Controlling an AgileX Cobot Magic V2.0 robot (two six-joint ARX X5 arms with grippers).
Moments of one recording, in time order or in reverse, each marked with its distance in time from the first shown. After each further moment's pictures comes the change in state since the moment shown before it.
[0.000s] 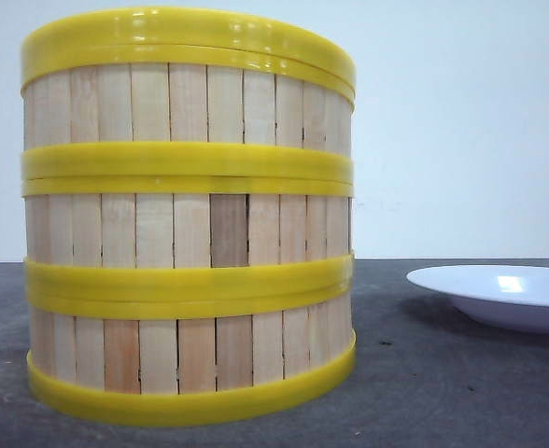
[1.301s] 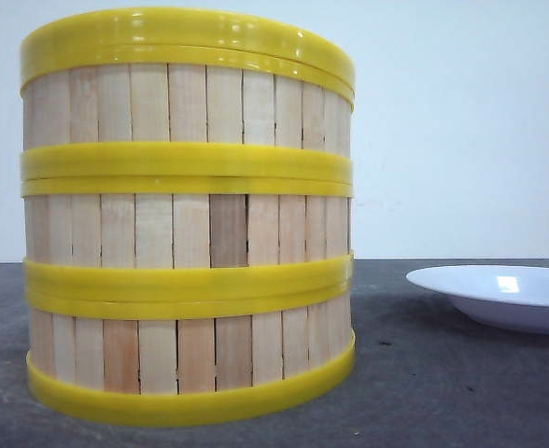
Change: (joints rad) left arm 0.000 0.304 0.399 -0.066 -0.002 0.007; right arm 0.000 0.587 0.810 -0.045 -0.147 -0.269
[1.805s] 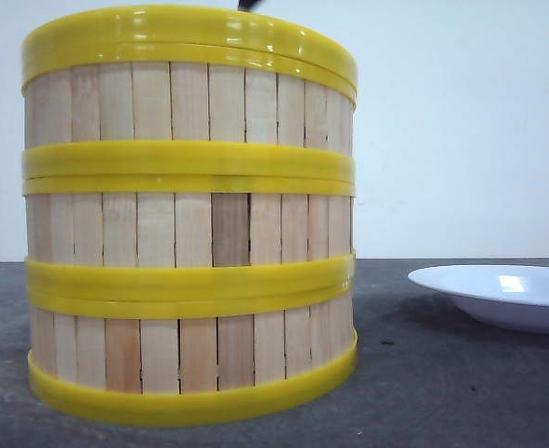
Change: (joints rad) left arm 0.000 0.033 0.036 -0.086 0.011 -0.025; right arm -0.001 0.581 0.076 -0.011 -0.294 0.004
